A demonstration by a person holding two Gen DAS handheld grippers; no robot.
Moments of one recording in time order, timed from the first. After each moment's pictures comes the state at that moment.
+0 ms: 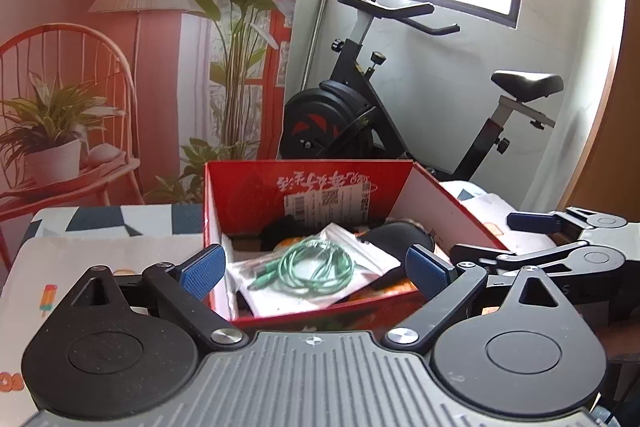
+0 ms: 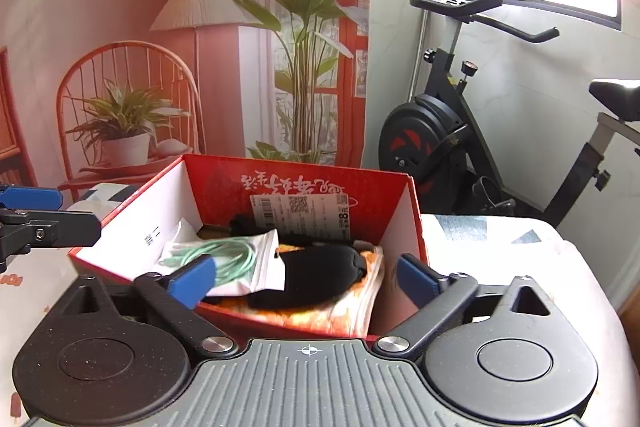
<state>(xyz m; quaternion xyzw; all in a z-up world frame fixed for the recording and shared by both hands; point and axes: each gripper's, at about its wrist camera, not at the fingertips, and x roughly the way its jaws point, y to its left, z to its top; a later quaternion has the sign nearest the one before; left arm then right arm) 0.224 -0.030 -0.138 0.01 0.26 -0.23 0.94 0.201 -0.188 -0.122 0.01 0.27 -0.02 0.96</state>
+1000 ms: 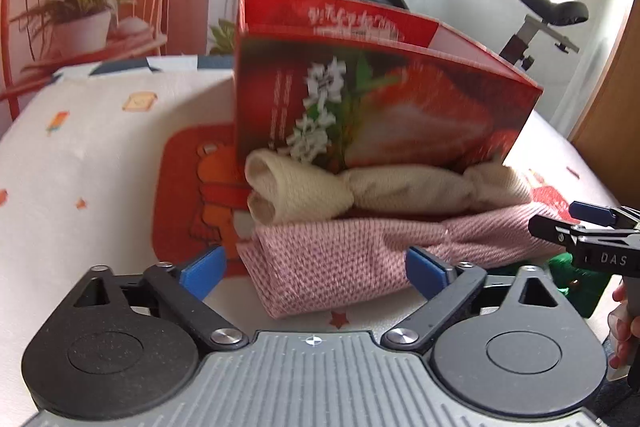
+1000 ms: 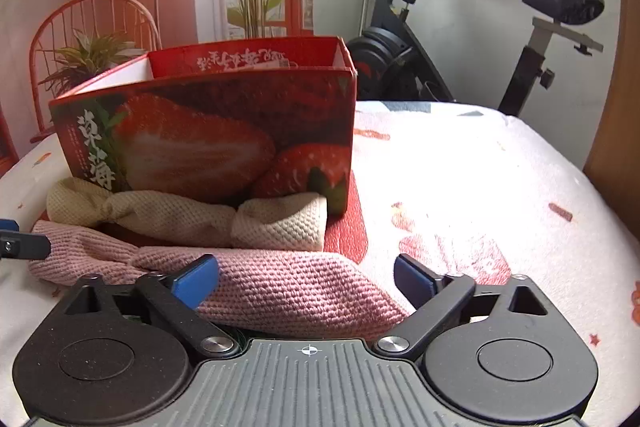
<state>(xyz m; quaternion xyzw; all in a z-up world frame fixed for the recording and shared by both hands) 0.172 -0.002 -0.254 0.00 0.37 -0.19 0.91 0.084 -0.199 -0.231 0.05 0.32 -0.08 0.94</state>
